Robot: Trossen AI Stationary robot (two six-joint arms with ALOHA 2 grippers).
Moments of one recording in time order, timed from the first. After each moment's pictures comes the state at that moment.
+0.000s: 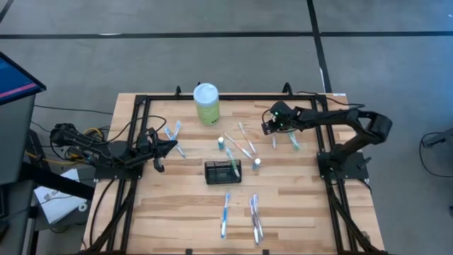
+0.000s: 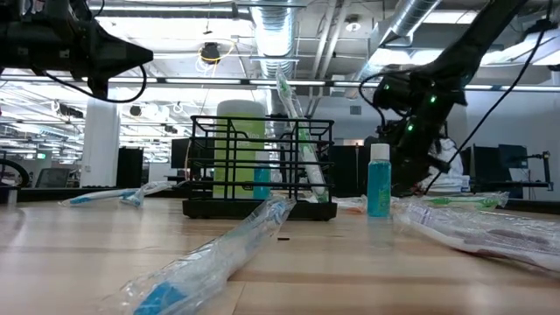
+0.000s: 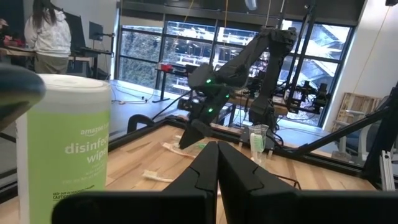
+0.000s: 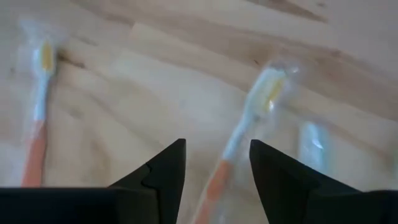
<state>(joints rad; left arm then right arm) -0.33 0.28 0.01 0.43 -0.68 -0.08 -0.58 1.51 0.65 -0.19 0.14 0.54</state>
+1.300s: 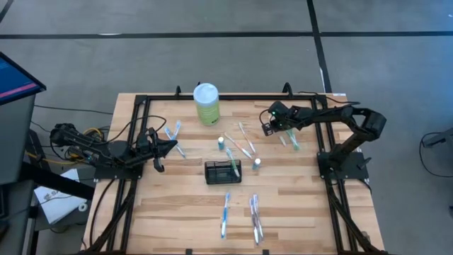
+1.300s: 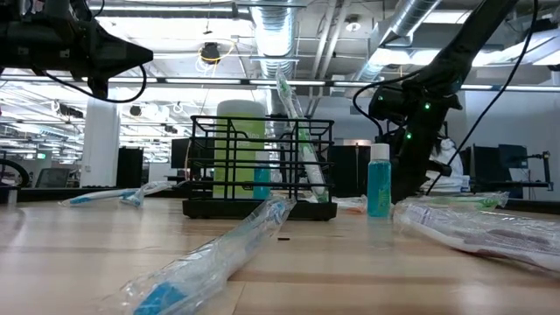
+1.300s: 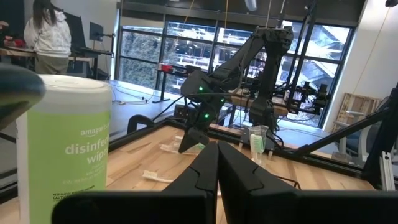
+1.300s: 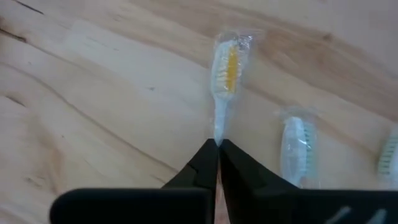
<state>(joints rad) -0.33 0.28 0.01 0.44 -0.69 -0.08 -0.59 1.58 0.69 -0.26 0.16 0.49</state>
